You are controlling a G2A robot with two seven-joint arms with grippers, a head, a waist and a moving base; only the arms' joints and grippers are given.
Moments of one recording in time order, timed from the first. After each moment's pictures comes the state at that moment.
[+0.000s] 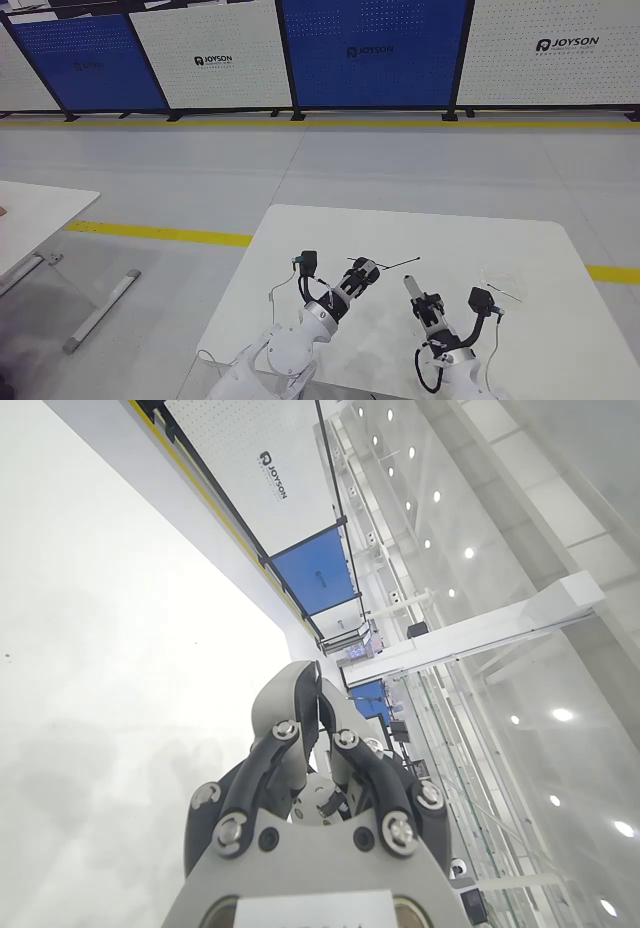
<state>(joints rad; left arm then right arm) 1.50 -1.25 -1.09 -1.83 -0.01 0.08 -0.03 -1.61 -1.37 1.16 -1.75 -0.40 0.00 0.03</state>
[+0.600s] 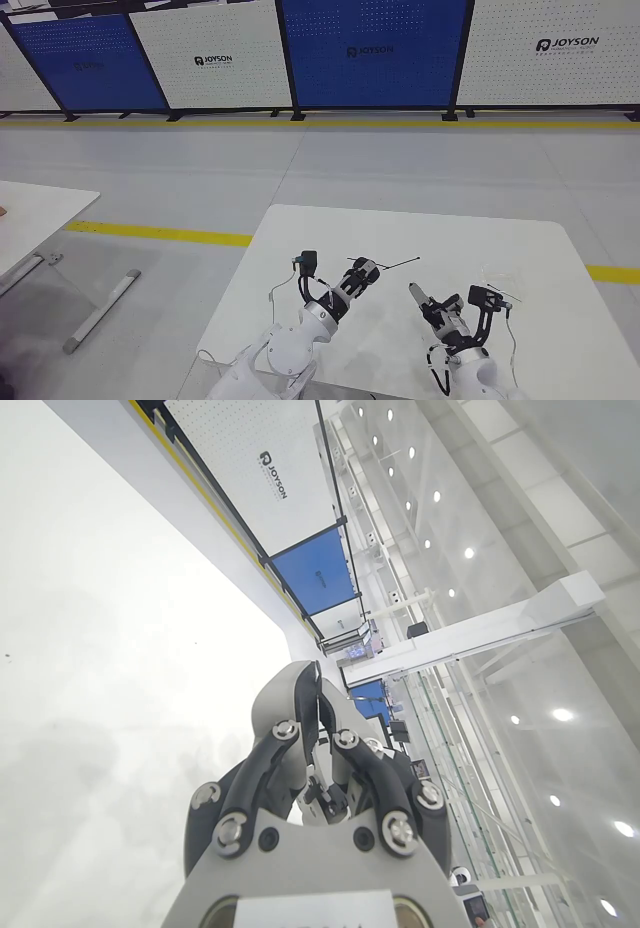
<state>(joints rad) 1.50 -1.25 -1.09 -1.83 -0.01 0.08 -0.03 -1.62 -1.34 1.21 -1.78 -0.70 0.06 0.11</state>
